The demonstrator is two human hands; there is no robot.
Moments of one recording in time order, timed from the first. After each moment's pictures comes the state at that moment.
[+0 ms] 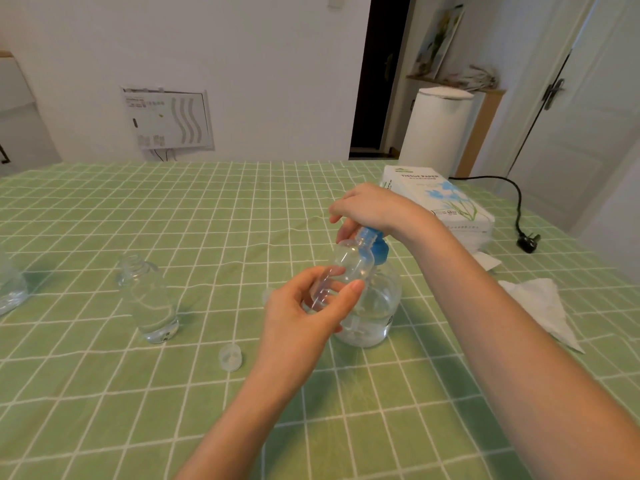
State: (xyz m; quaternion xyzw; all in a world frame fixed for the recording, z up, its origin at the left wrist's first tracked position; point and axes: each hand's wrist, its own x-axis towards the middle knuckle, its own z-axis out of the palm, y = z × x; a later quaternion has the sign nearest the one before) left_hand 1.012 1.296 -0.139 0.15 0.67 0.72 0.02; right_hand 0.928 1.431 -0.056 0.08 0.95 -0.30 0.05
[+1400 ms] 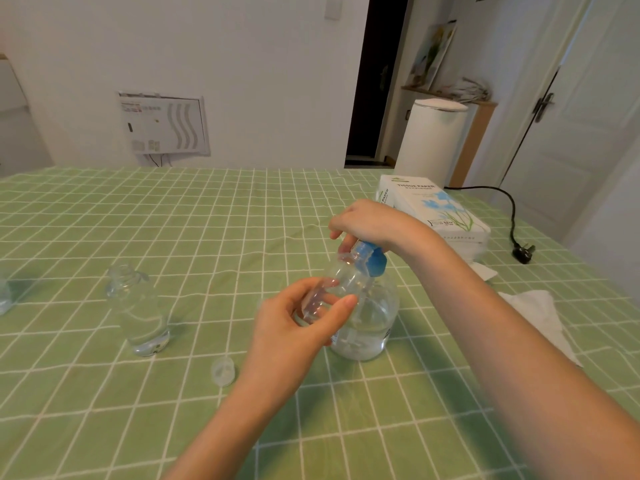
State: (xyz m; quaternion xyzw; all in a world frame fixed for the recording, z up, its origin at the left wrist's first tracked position) left_hand 1.004 1.291 -0.144 0.18 0.67 0.72 0.02; right_hand 0.922 1.434 -0.062 0.09 0.96 -0.27 0.06
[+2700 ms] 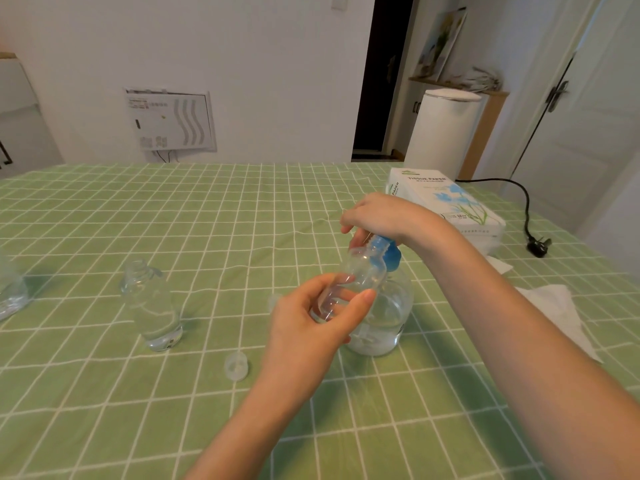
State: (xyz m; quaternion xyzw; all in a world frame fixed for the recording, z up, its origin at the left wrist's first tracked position) left_hand 1.007 1.293 -0.143 0.16 0.66 0.73 0.03; right_hand 0.922 1.434 -0.063 0.09 0.95 -0.28 0.07
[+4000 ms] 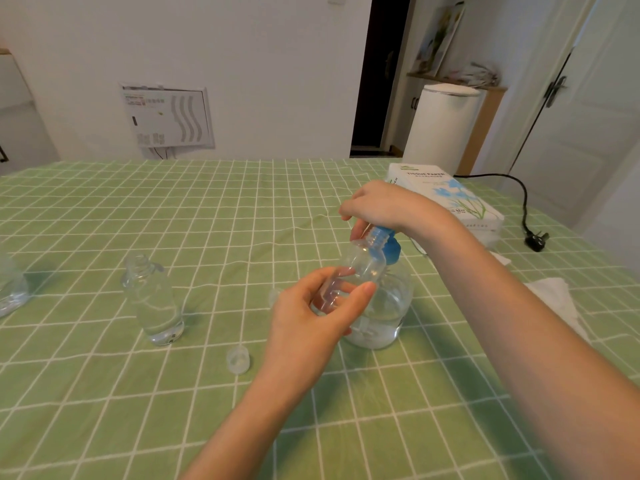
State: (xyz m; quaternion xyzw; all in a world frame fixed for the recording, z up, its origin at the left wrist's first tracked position) left_hand 1.008 1.293 -0.142 0.16 0.67 0.73 0.03; right_hand 0.922 1.430 -0.056 0.09 0.96 -0.26 0.04
